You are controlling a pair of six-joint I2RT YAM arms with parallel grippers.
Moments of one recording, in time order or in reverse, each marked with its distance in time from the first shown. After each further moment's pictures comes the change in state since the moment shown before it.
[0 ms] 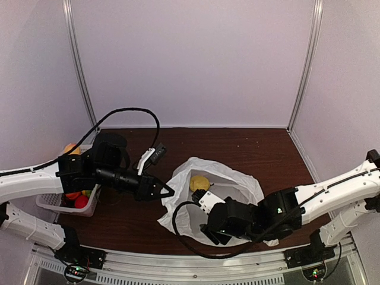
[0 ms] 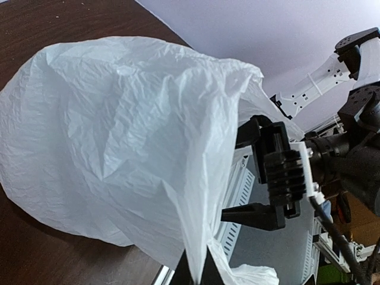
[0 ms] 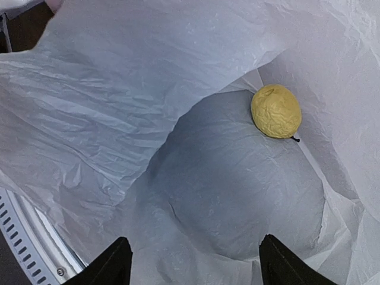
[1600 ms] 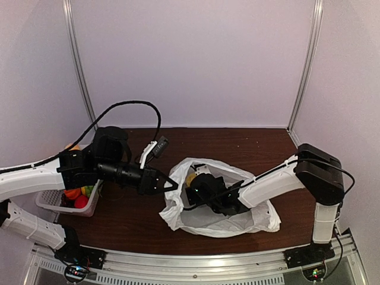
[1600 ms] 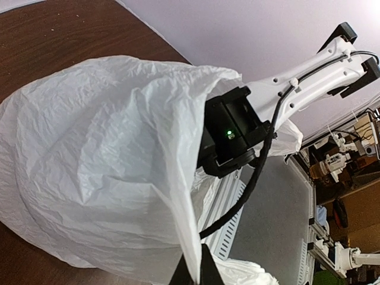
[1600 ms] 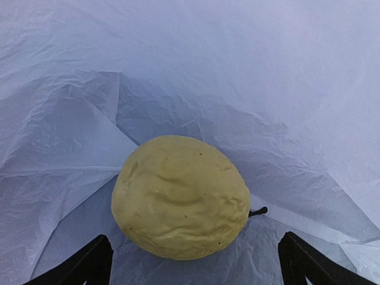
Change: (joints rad) left arm 0.000 0.028 0.056 0.021 0.003 -0.017; right arm -0.420 0.508 0.006 0.713 0.061 0.042
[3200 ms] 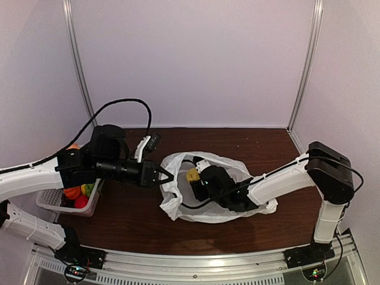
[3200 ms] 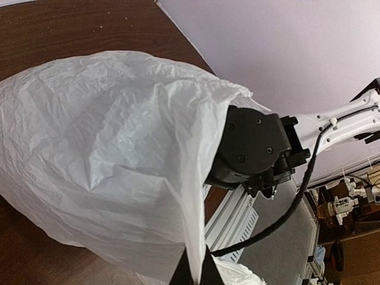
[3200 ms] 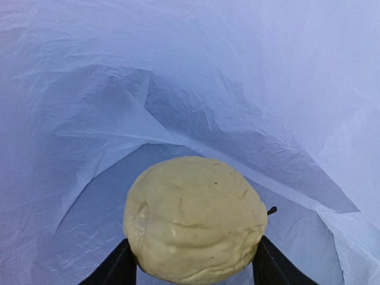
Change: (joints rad) left arm 0.025 -0.013 0.001 -0.014 -0.134 -0.135; right arm -0.037 -0.054 -0.058 0.165 -0.121 -0.197
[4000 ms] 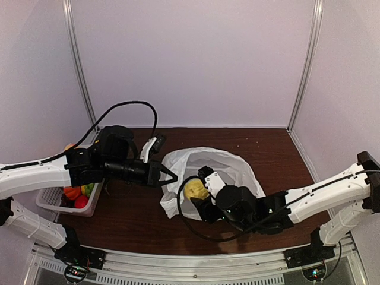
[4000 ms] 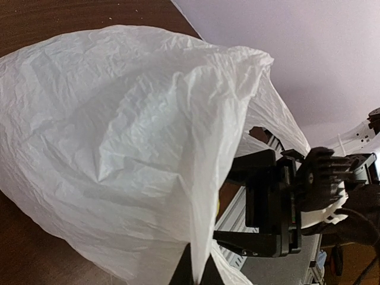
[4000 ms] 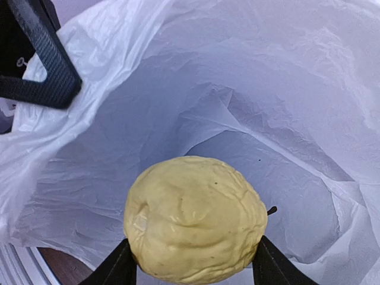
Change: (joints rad) left arm 0.010 0.072 0.014 0.023 -0.013 -0.021; right arm 0.307 -0.403 -0.157 -0.207 0.126 0.080
